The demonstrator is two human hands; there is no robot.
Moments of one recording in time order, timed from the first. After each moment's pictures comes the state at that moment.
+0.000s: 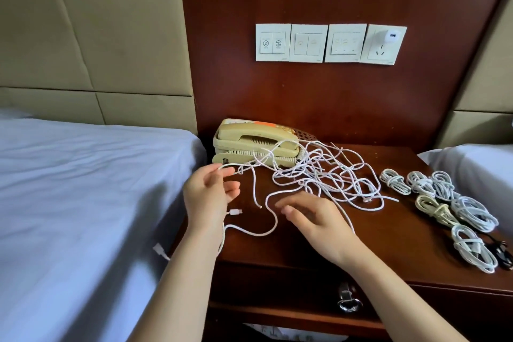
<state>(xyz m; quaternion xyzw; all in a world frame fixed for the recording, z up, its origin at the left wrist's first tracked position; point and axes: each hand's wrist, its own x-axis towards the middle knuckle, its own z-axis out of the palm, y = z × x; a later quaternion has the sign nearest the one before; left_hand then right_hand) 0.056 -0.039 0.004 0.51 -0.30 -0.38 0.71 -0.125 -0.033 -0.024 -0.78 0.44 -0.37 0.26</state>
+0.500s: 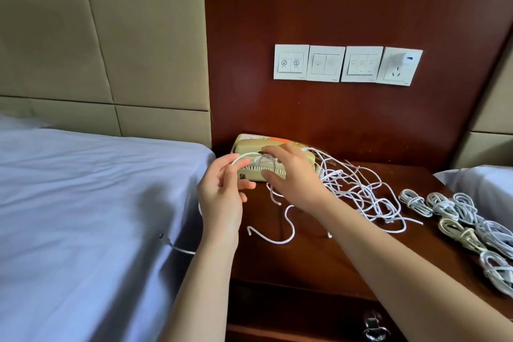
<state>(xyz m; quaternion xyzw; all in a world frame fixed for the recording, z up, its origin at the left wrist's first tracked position) 0.072 -0.039 0.025 0.46 -0.38 -0.31 0.74 -0.052 -0.113 0.027 -0.82 0.43 -0.37 0.06</state>
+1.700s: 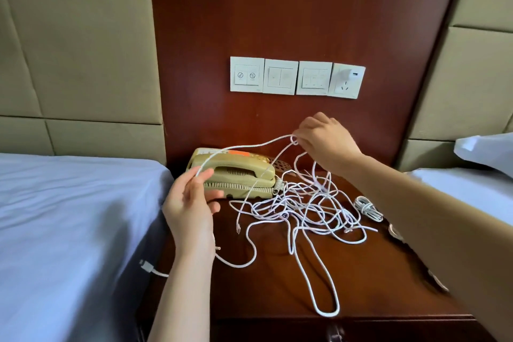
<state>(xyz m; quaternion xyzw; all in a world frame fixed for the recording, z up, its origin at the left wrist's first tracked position) 0.051 -0.077 0.017 0.40 -0.28 -0.38 0.78 -0.169 -0.156 0.101 -0.80 0.49 -0.19 -0.30</state>
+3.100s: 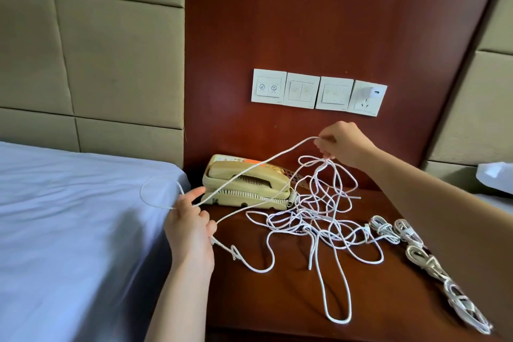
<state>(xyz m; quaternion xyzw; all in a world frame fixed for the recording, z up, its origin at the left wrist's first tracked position) 0.077 -0.072 0.018 0.39 -0.16 -0.47 0.77 -0.162 -0.167 0.135 -0.78 0.58 -0.24 -0.06</state>
